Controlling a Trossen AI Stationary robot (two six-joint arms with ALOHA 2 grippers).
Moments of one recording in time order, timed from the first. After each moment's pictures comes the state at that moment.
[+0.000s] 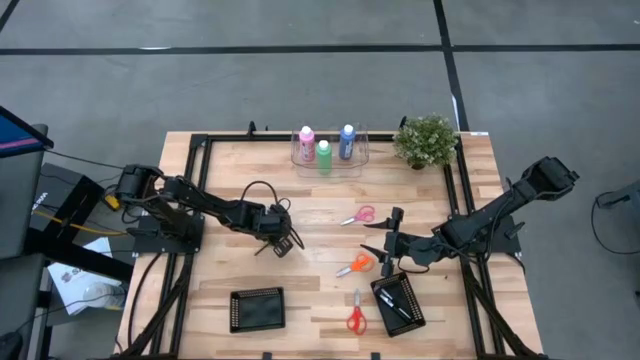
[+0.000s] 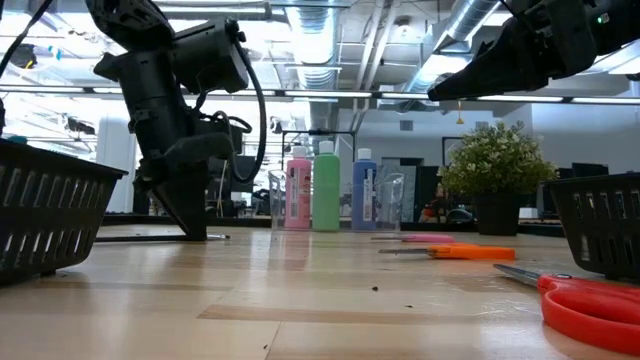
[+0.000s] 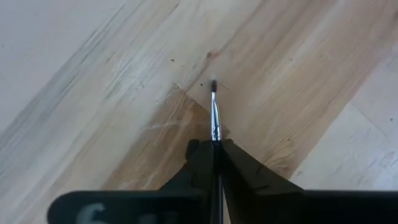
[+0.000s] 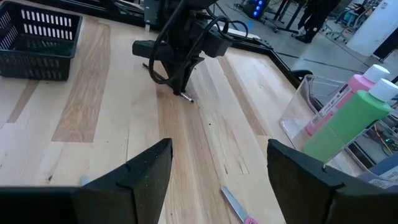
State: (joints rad) left arm -0.07 1.65 0.71 -0.37 -0.17 -0.77; right arm 0.50 1.27 0.51 0.29 0.76 0.03
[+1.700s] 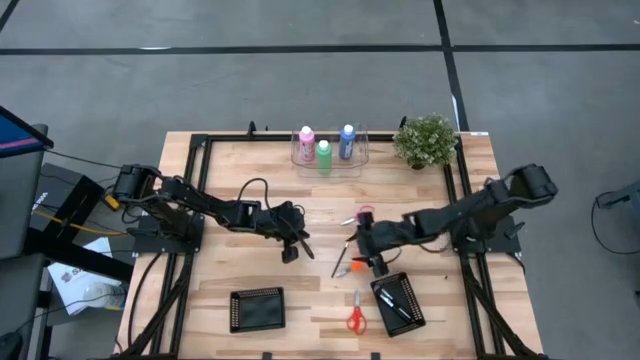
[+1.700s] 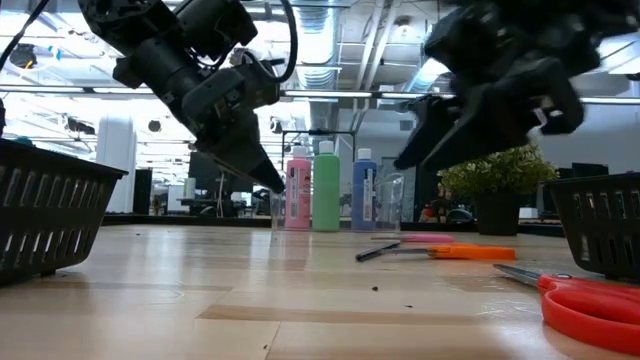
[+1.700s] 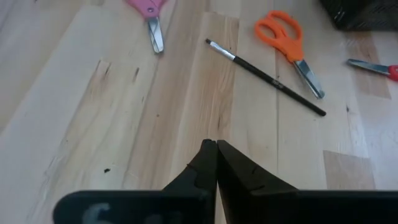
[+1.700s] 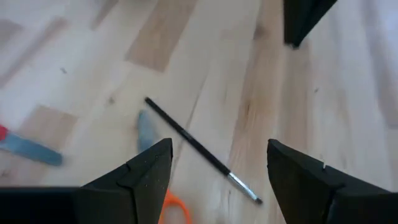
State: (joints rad) left arm -0.08 1.58 0.70 0.14 -0.10 -0.24; right arm 0.23 1.50 0.66 0.12 0.10 -0.16
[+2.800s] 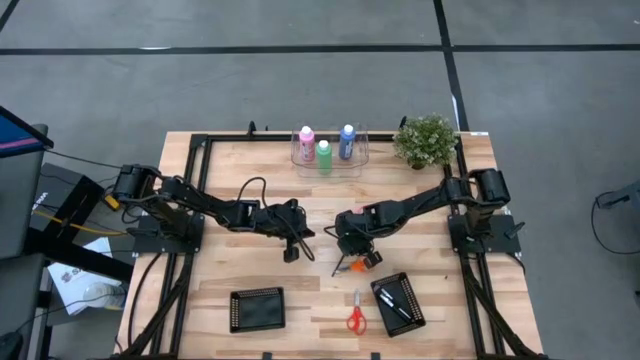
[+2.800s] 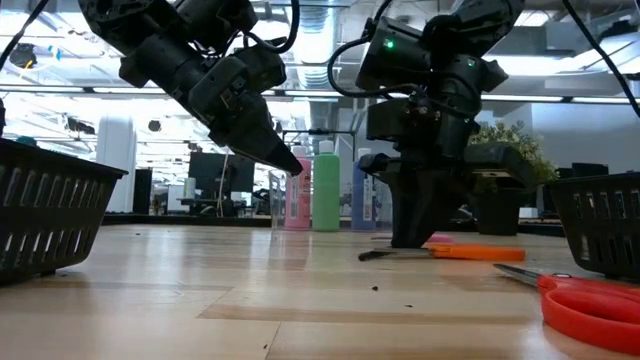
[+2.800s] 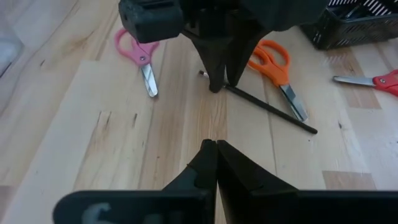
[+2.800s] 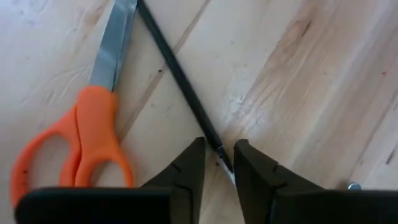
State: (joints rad) left arm -0.08 1.58 0.70 0.25 -0.10 -0.10; right arm 0.07 1.87 1.02 -0.39 -0.06 -0.49
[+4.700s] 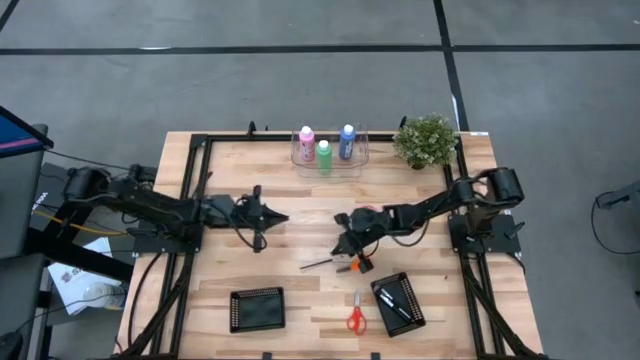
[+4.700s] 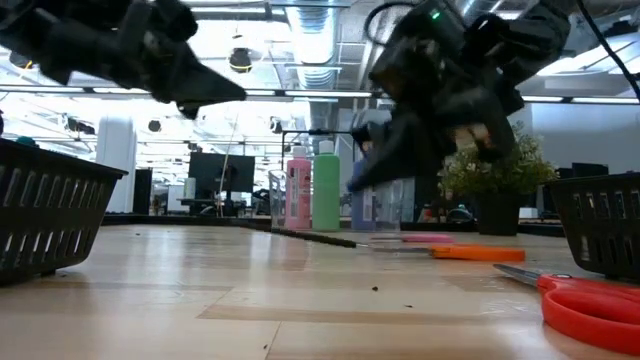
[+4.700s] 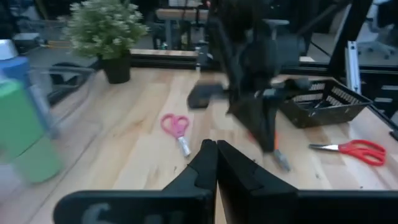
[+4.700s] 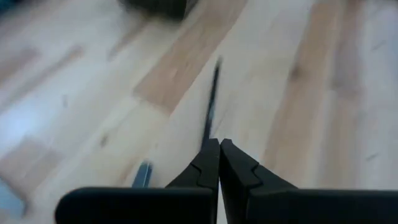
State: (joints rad) left arm -0.09 1.06 0.29 0.57 -0.19 -0.05; right arm 0.09 1.75 0.77 0.34 -0.24 -0.30
